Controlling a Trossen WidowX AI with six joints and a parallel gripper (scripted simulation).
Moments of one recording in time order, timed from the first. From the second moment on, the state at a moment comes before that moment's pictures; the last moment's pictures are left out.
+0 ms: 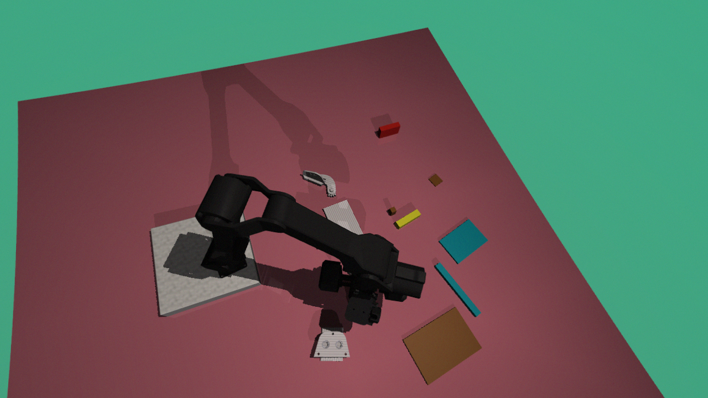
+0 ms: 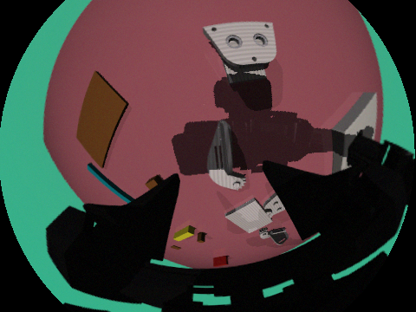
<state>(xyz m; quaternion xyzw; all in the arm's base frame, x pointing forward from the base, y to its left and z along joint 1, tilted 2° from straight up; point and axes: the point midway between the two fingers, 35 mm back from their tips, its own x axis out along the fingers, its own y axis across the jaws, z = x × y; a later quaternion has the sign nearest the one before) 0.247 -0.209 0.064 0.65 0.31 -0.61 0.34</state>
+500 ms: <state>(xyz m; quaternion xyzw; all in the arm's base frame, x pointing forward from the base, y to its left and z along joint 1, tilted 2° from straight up) 0.250 -0.210 0.040 0.65 0.31 -0.61 0.33</state>
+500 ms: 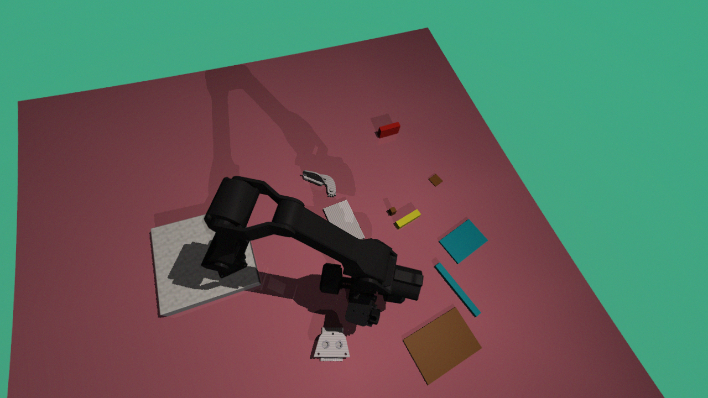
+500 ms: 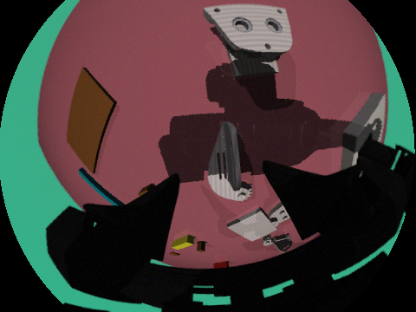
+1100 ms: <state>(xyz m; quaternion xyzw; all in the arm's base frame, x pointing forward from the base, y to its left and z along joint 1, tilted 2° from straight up) 0.250 -0.209 0.024 0.65 0.31 -0.61 0.33</state>
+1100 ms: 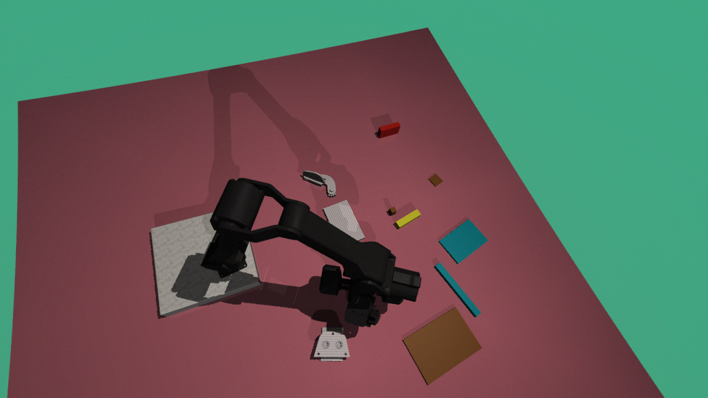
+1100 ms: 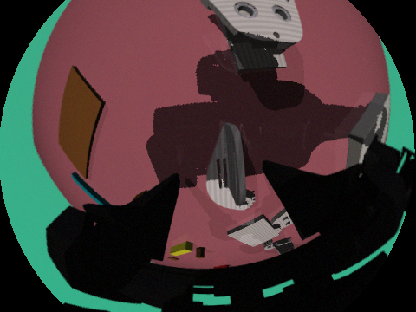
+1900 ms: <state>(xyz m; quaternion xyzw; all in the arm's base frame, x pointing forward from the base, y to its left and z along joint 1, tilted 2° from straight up) 0.250 -0.209 0.022 0.65 0.31 -0.61 0.33</state>
